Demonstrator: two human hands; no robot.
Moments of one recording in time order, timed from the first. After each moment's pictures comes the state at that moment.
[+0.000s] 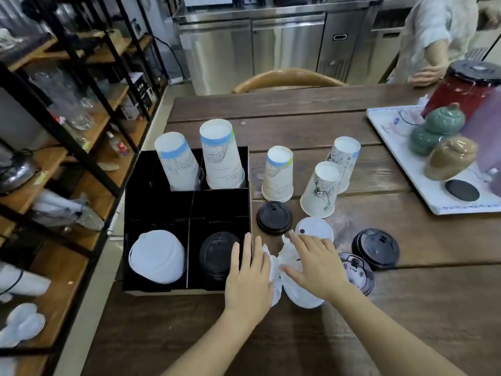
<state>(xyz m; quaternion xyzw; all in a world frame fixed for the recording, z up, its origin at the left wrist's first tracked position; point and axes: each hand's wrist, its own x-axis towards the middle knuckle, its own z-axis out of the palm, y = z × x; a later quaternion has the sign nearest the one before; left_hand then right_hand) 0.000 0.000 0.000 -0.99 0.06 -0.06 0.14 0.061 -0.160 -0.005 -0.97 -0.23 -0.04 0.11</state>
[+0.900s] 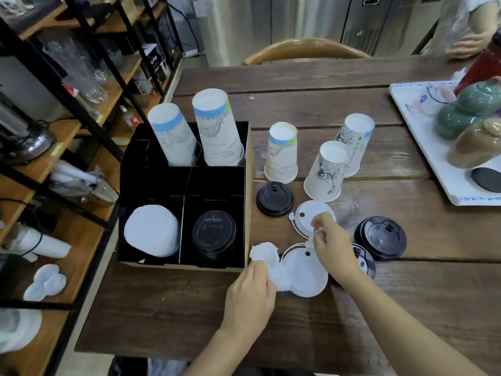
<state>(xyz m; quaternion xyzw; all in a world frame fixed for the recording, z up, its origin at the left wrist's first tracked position) -0.036 -0.034 0.008 -0.98 -0.02 -0.09 -0.20 0.077 -0.187 -0.012 -0.89 -0.06 0.06 0.44</state>
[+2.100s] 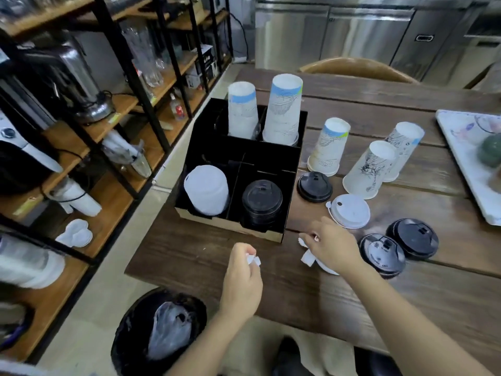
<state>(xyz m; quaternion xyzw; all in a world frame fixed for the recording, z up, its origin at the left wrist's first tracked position) -0.115 0.012 0.001 -0.83 -0.25 -0.10 -0.49 0.025 -0.132 0.010 -0.95 -0.22 0.10 0.19</state>
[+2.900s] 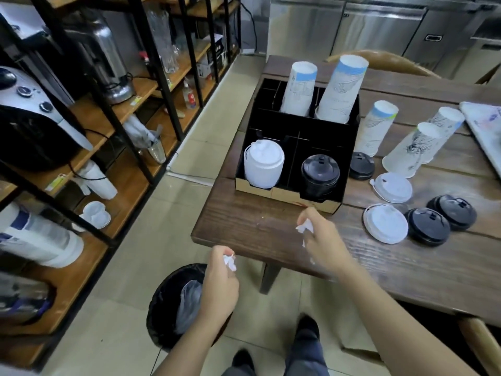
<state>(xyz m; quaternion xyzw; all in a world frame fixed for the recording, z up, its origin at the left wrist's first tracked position) -0.251 0.135 -0.009 -0.80 -0.31 -0.08 -0.51 -0.108 -0.020 0.022 -0.89 -0.20 0.16 0.38</state>
